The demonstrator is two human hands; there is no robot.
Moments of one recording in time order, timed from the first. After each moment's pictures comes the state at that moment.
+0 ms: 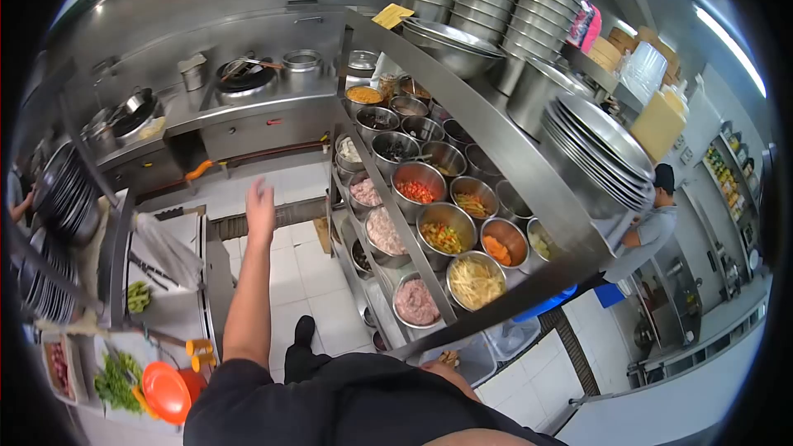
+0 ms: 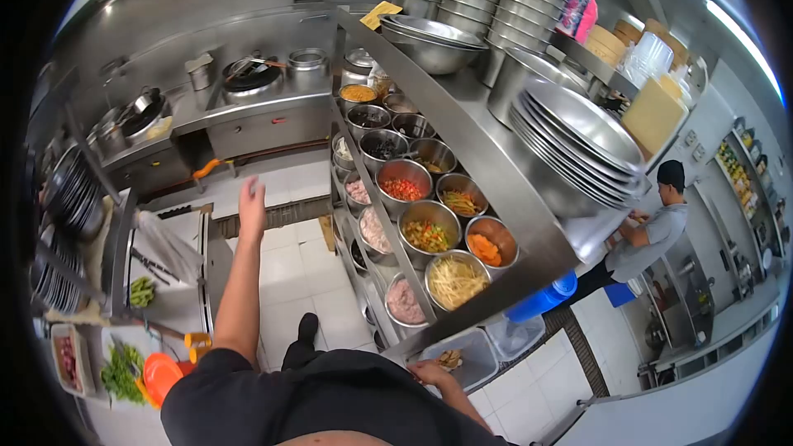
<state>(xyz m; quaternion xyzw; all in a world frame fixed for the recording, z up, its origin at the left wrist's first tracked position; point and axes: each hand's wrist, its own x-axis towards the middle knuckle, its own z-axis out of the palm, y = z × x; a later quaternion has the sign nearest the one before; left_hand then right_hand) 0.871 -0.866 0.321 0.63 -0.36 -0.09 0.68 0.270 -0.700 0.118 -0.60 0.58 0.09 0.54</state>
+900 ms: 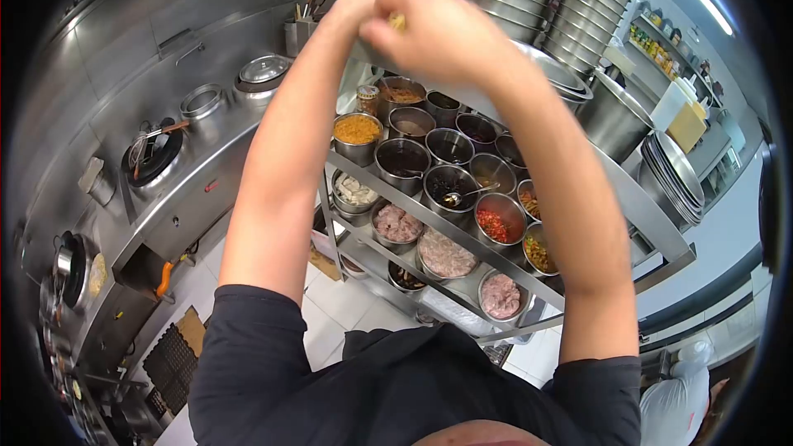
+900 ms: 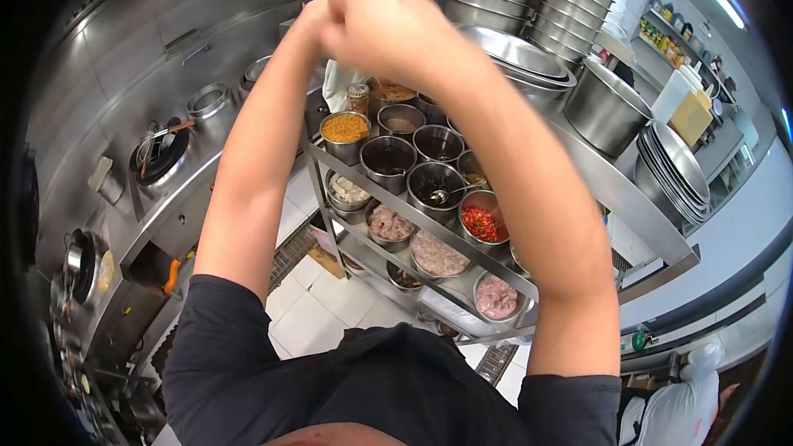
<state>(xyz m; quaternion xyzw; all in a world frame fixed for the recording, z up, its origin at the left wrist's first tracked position) 0.833 -1.287 0.774 0.49 -0.78 -0.11 0.37 0.735 -1.045 0.787 -0.81 0.48 -0.25 -0.20</state>
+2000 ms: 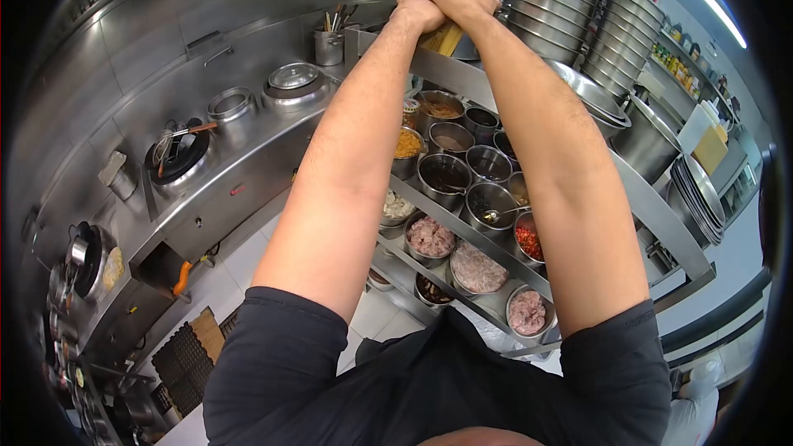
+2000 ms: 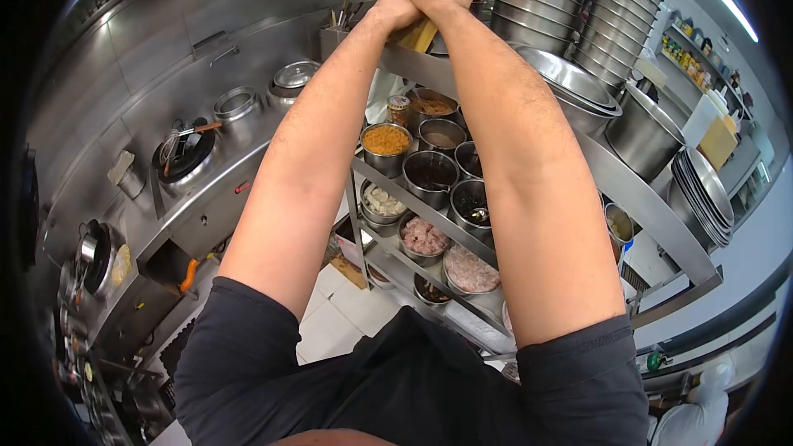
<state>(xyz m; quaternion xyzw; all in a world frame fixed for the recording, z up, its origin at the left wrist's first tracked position) 0.816 -1.316 0.766 0.52 -0.74 -0.17 0.40 0.727 -1.242 0.812 -0.58 0.70 -0.37 -0.17</state>
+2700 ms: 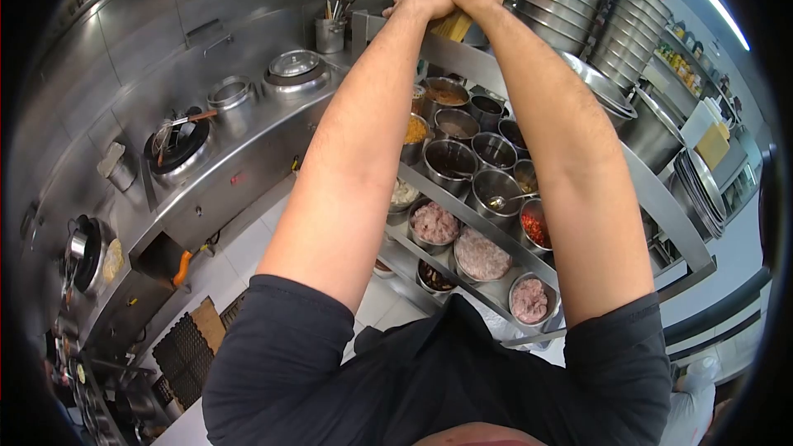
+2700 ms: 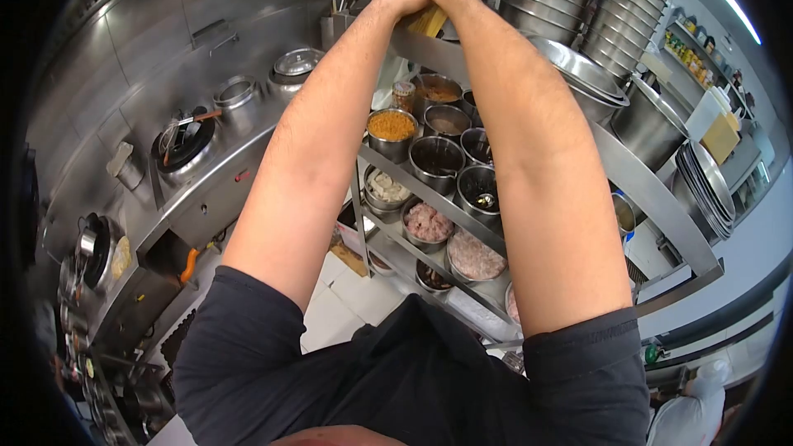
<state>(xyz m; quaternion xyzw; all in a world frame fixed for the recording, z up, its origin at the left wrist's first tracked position) 0.811 -1.337 0.756 0.51 -0.74 -0.15 0.40 0.721 -1.245 0.808 -0.59 0.67 -0.36 -0.26</state>
